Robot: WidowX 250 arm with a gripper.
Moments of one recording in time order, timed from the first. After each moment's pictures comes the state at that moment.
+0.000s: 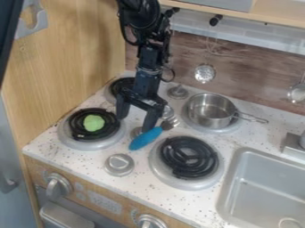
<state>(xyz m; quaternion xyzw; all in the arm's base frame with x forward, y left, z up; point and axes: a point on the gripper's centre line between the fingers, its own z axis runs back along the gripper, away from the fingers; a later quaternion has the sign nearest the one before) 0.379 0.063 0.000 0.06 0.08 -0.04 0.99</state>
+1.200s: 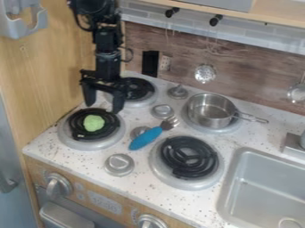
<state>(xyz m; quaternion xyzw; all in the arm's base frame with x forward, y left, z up) 0.376 0.146 0.010 0.02 0.01 0.05 1.00</state>
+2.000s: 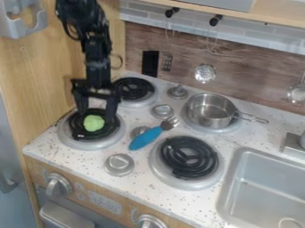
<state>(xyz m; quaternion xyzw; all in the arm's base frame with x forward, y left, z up) 0.375 0.150 -0.016 0.01 0.02 0.09 1.00</state>
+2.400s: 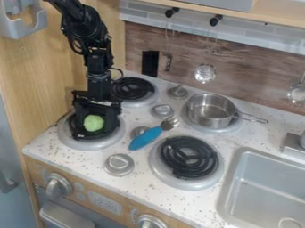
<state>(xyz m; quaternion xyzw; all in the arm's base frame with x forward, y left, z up) 0.377 0.152 -0.031 0.01 0.04 0.09 0.99</state>
